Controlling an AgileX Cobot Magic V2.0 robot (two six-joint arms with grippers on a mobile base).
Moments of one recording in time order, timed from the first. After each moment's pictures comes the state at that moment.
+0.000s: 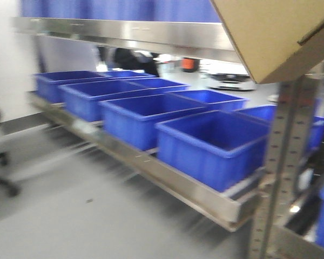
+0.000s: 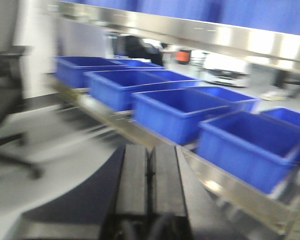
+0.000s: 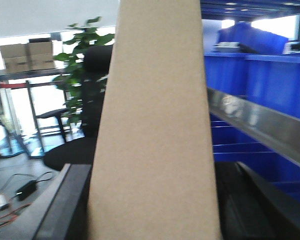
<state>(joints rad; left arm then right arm) -0.09 -0.01 0.03 -0.08 0.05 0.02 0.46 0.69 -0.44 -0.27 -0.37 0.42</state>
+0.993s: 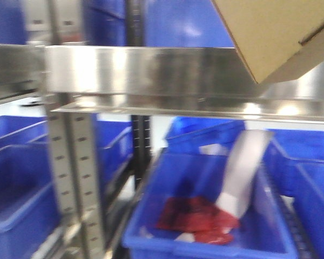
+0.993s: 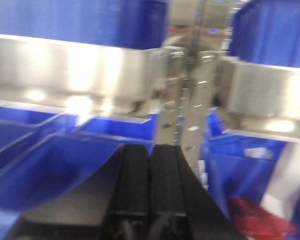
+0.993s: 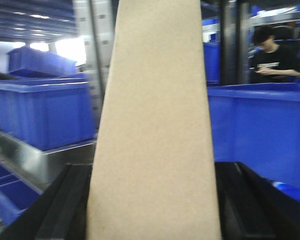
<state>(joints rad) -0.09 -0.01 0.03 -0.08 0.05 0.02 0.46 0.69 -0.44 -0.27 -0.37 0.42</state>
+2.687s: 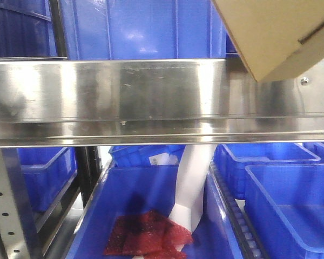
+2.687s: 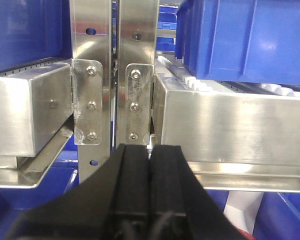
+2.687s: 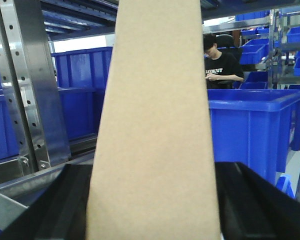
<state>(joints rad) -0.09 -0.01 0.03 -0.08 0.05 0.02 0.46 0.69 -0.44 -0.27 -0.38 0.42</state>
